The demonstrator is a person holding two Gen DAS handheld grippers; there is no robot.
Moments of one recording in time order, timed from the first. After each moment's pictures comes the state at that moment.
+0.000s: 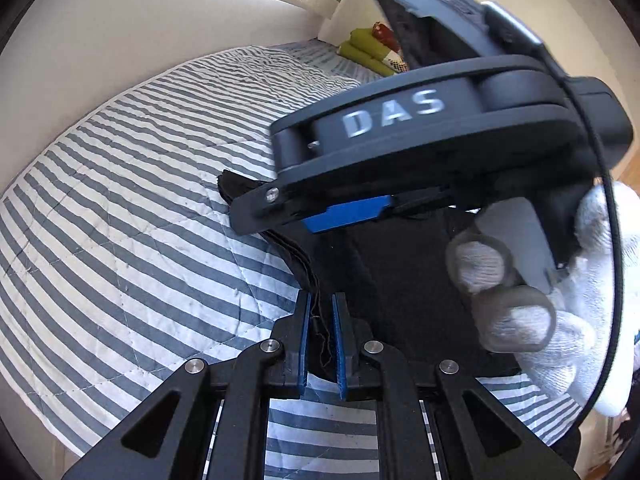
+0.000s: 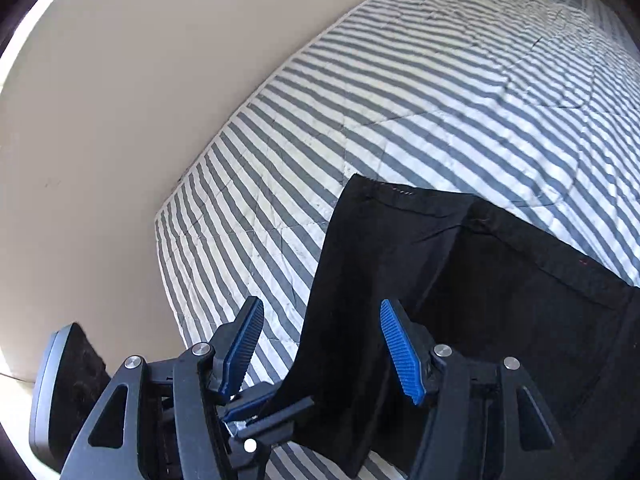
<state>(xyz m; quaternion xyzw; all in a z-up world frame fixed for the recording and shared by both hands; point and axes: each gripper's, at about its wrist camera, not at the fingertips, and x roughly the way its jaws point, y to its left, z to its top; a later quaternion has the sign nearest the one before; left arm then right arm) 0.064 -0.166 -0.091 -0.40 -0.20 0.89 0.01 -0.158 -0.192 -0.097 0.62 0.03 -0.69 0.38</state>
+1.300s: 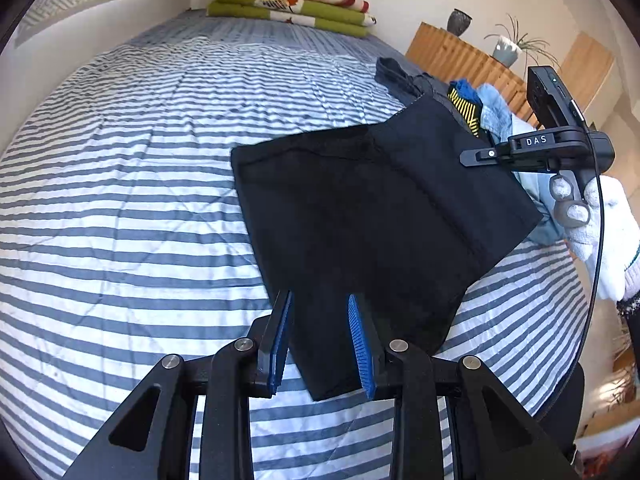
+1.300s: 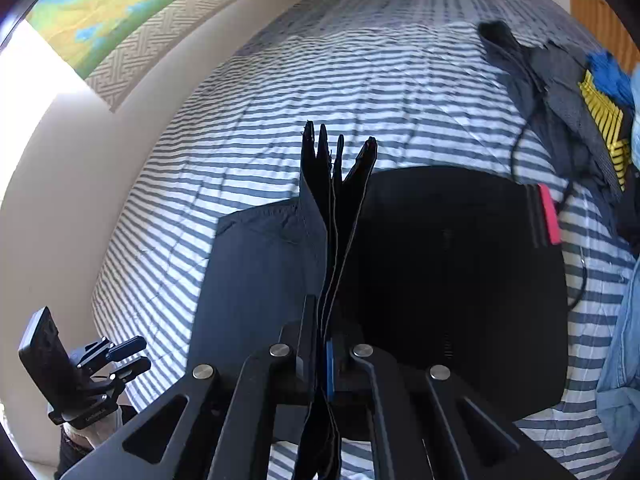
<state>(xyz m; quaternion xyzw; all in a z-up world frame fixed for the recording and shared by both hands) -0.010 0.071 -0.095 -0.48 -0.08 0.86 0.15 -0.169 0.292 -0.069 0.56 -0.12 -0.80 0.18</state>
